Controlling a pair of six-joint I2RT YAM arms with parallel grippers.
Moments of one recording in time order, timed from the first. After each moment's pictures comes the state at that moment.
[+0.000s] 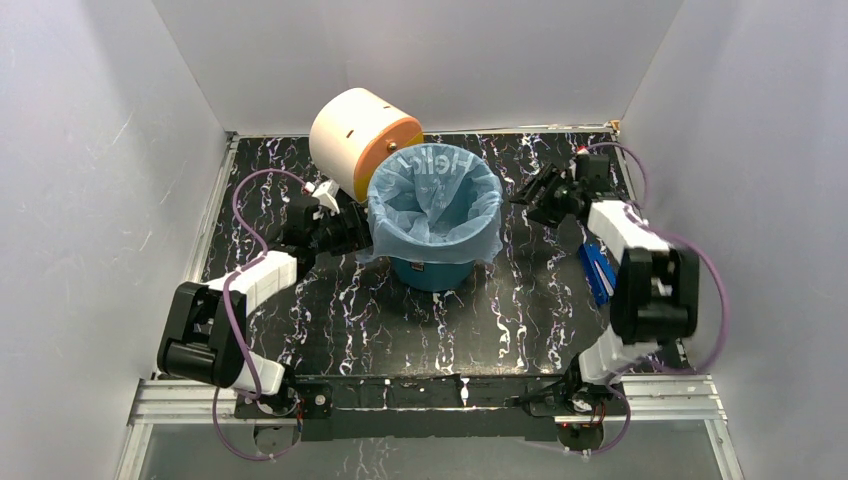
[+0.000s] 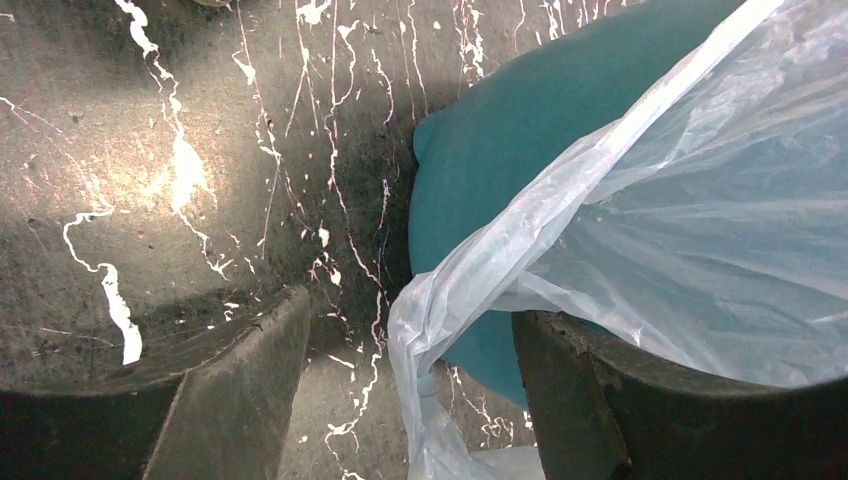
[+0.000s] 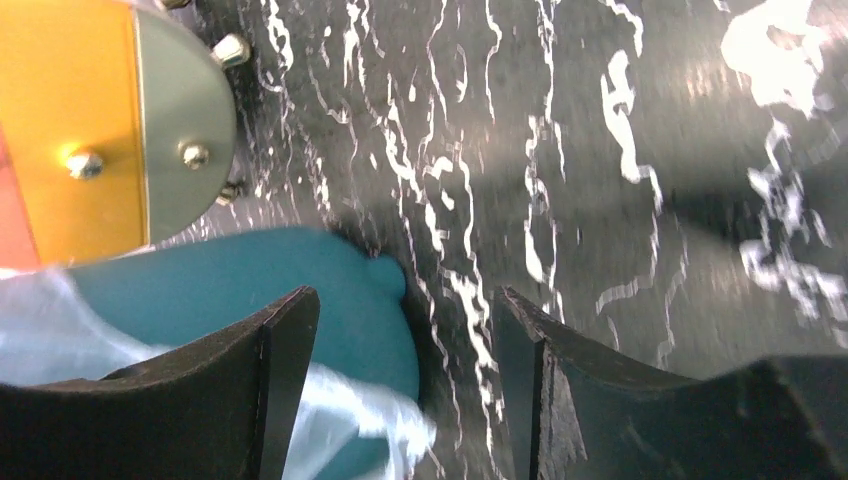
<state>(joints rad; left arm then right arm) -0.23 1.44 0.69 0.14 0.41 -0.54 0.01 1.52 1.01 -0.26 -0.44 0.66</state>
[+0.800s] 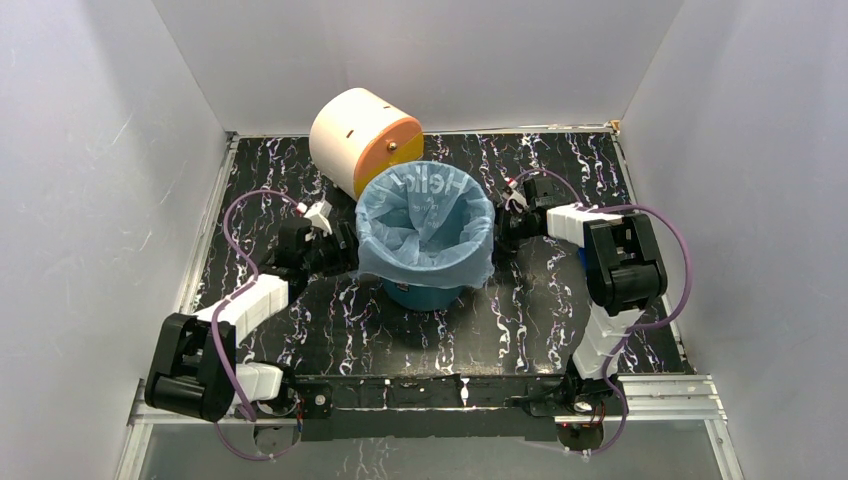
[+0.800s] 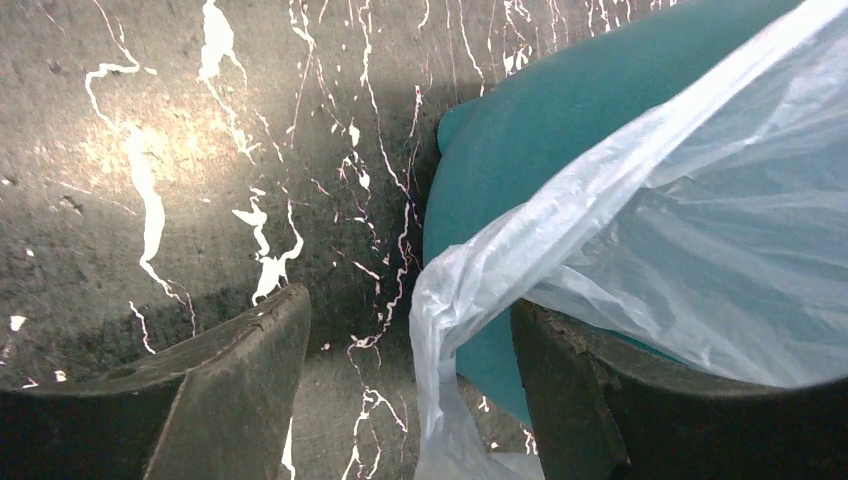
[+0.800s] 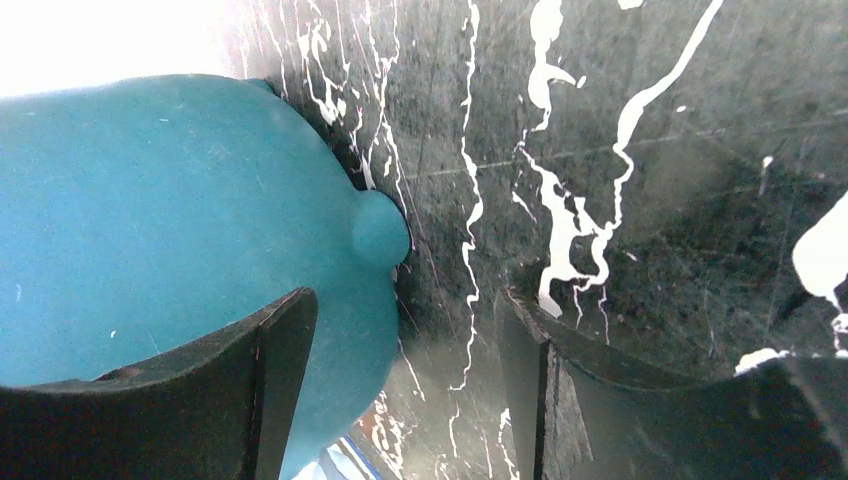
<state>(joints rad) -0.23 1.28 0.55 0.07 0.40 -0.53 0.22 1.85 1.05 -0.25 -0.75 0.50</state>
